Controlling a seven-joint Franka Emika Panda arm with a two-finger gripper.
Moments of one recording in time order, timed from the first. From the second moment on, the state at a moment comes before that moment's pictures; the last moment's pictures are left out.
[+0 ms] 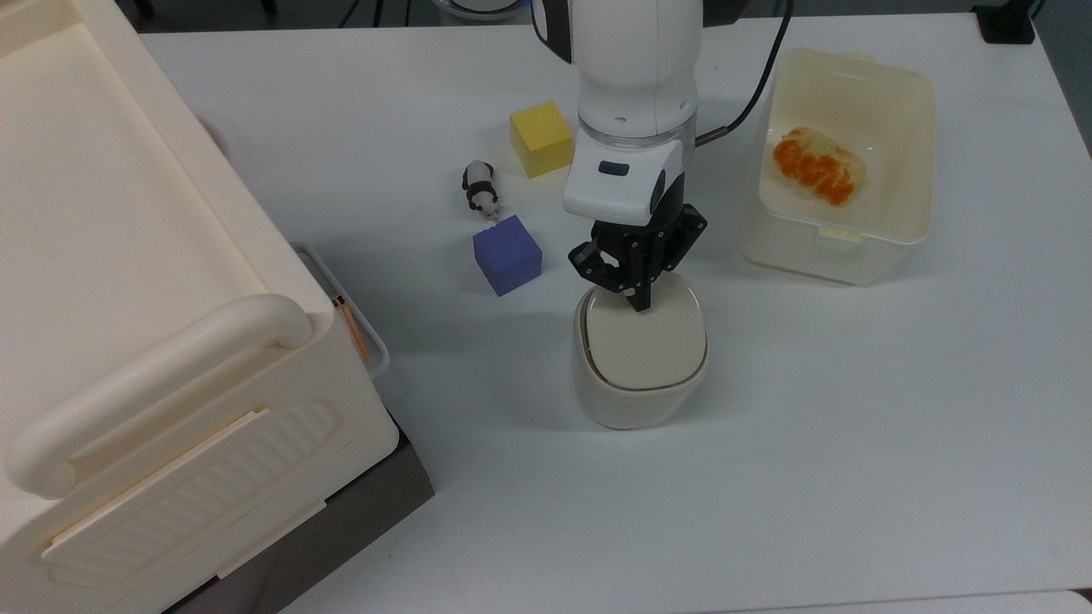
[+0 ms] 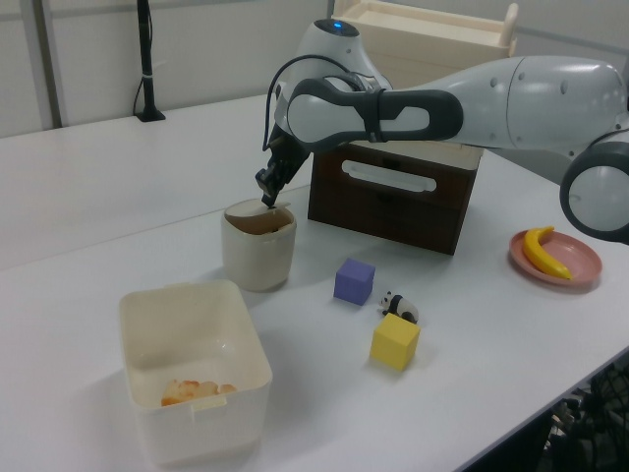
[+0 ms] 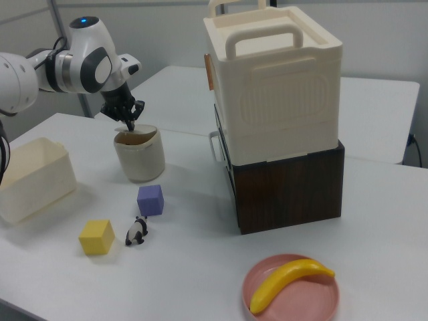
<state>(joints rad) 0.12 0.45 0.14 -1.43 -0.03 2.18 -0.19</state>
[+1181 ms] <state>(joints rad) 0.13 0.44 0.15 -1.49 -0.05 2.16 -0.19</state>
